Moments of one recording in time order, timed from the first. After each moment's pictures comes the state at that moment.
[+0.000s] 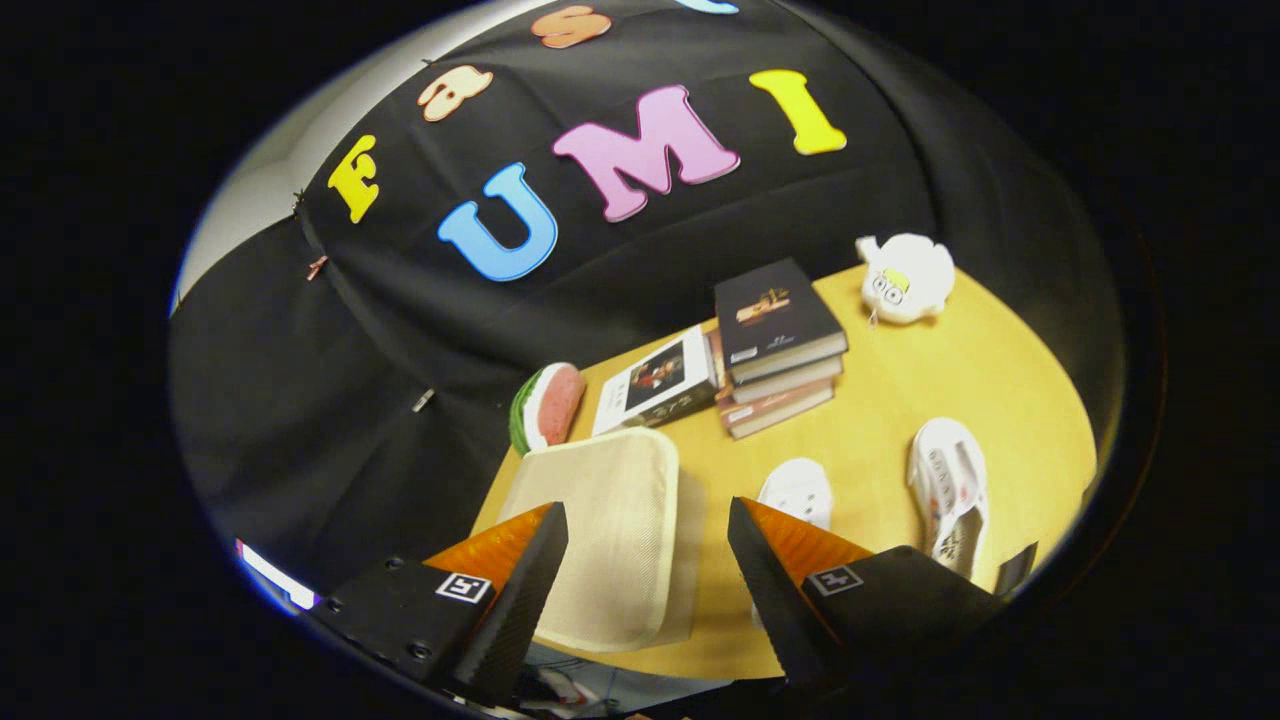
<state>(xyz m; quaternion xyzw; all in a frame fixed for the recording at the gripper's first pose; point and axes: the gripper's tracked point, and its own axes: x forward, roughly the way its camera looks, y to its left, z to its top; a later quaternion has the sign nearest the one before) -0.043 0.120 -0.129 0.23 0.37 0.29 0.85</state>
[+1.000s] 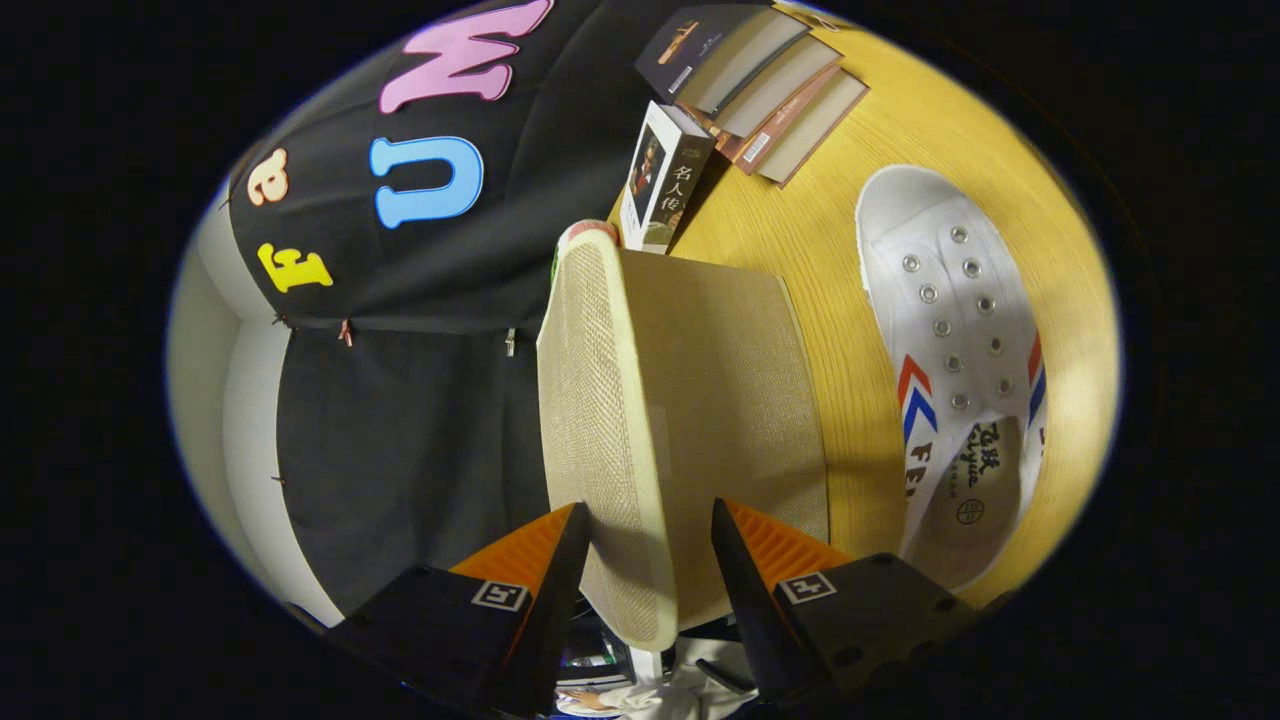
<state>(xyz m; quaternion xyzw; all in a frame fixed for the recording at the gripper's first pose) -0.079 0.187 -0.238 0.43 0.58 0.37 0.58</state>
